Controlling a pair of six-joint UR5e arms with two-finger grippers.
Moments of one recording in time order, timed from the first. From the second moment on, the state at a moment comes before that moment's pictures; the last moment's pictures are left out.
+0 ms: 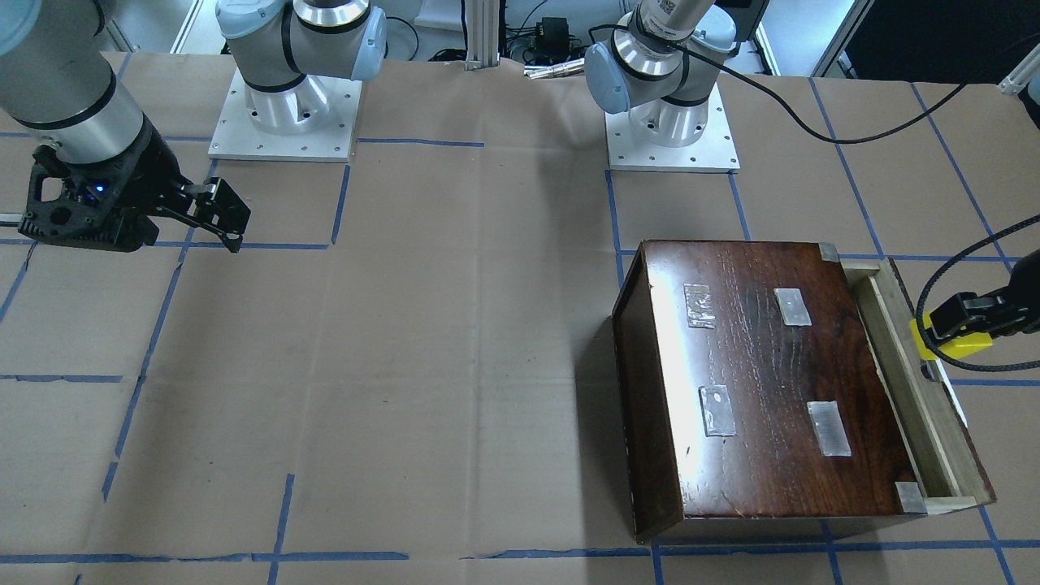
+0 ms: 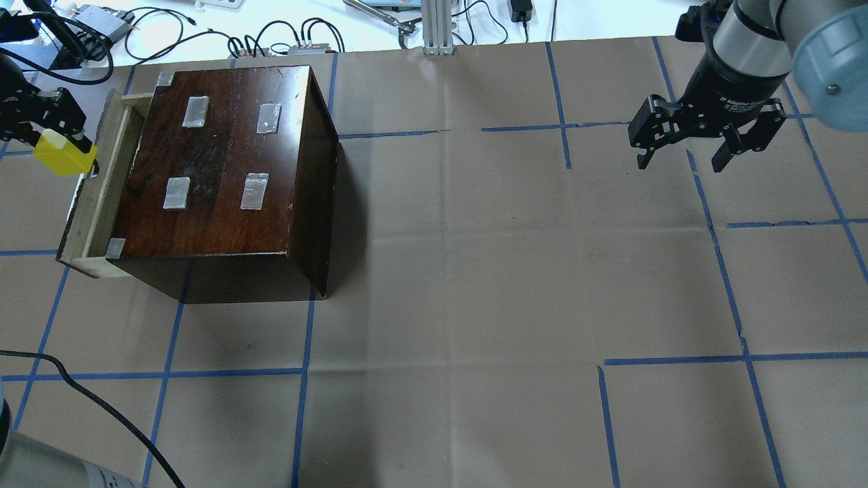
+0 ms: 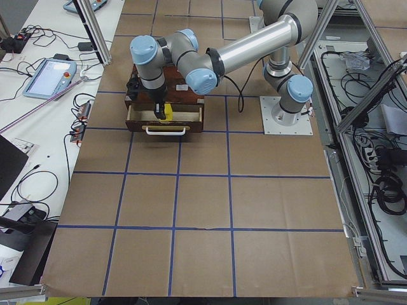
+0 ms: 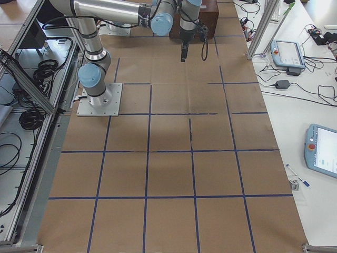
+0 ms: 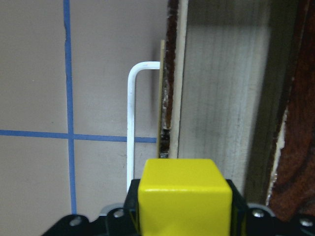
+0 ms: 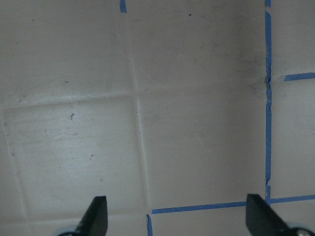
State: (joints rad) left arm -1.09 -1.90 -1.36 -1.53 1.57 0.41; right arm 1.44 -1.53 1.63 -1.62 -1.56 -0.03
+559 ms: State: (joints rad) left arm -1.10 -1.93 -1.40 -1.46 1.57 0.39; right arm 1.45 -1.53 1.63 -1.62 -1.56 -0.03
